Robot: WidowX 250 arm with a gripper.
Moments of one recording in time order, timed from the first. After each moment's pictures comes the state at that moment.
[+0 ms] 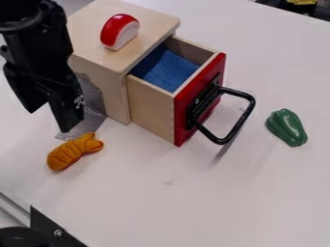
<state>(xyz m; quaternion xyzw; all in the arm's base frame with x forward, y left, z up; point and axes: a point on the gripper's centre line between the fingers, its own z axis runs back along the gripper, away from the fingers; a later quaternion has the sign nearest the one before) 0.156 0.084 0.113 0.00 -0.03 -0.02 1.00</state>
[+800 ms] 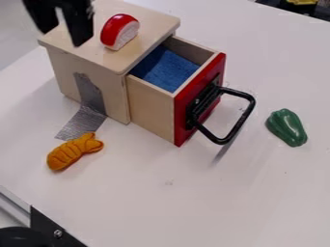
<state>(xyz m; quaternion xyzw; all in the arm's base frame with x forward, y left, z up) 0.247 0.133 0.154 0.02 -0.05 0.00 1.00</state>
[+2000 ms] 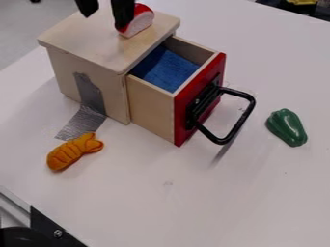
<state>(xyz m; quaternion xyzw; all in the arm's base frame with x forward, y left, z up) 0.298 0.122 0.154 0.03 -0.08 0.01 1.00</state>
